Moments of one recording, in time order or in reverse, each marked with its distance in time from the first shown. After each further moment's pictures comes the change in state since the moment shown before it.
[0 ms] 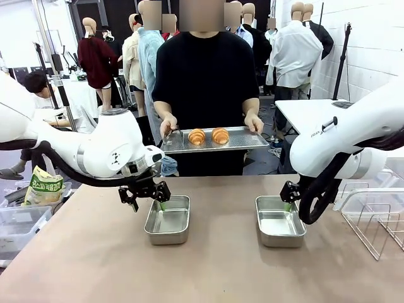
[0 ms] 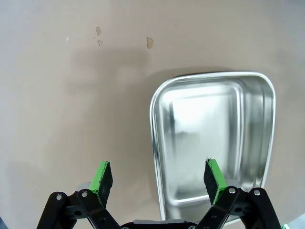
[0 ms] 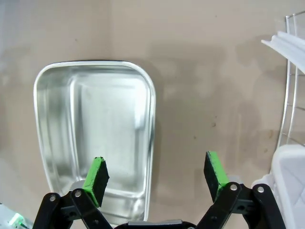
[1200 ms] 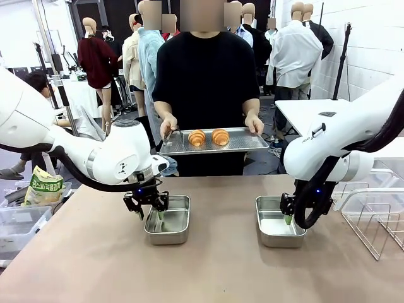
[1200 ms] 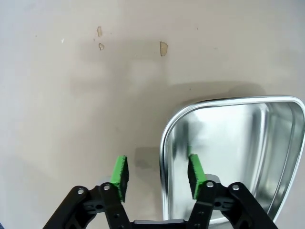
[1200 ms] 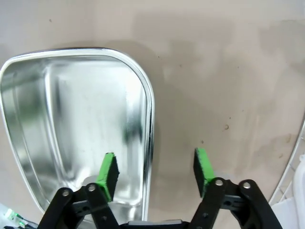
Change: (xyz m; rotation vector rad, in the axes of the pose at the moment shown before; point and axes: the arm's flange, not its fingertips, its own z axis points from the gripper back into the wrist) left arm 0.010 -0.001 -0.037 0.057 0.023 0.026; right arm 0.006 0.003 -0.035 -0.019 0.138 0.014
